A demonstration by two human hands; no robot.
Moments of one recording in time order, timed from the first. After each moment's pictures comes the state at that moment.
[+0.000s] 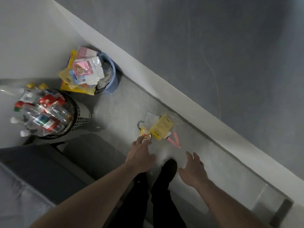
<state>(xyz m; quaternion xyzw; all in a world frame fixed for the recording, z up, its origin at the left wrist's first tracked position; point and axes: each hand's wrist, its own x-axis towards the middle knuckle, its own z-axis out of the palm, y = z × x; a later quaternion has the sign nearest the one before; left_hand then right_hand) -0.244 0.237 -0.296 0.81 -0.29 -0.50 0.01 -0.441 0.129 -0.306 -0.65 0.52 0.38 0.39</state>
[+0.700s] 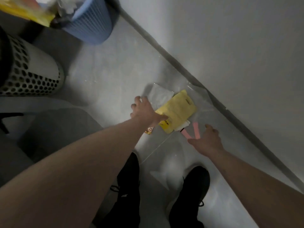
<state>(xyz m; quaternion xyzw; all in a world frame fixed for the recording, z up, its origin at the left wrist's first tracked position) -0.215 0.185 -0.650 0.89 -0.13 -0.43 0.00 -0.429 0.078 -0.669 -0.65 0.56 0.33 0.38</state>
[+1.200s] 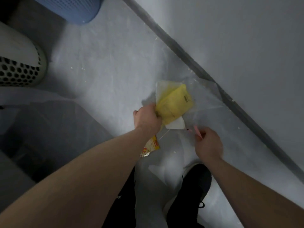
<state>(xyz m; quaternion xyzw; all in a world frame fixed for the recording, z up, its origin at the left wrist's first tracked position) -0.264 0.211 -0.719 0.90 -0.18 -0.38 0.09 -0.468 0.109 -0.736 -0.72 0.58 0.19 0.32</state>
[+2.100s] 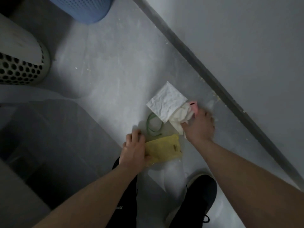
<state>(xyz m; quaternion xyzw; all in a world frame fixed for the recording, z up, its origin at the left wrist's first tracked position) -0.287 0.327 -0.736 0.85 -0.31 -0.42 -0.07 -0.368 0.100 -0.767 -0.78 0.55 0.19 0.23</state>
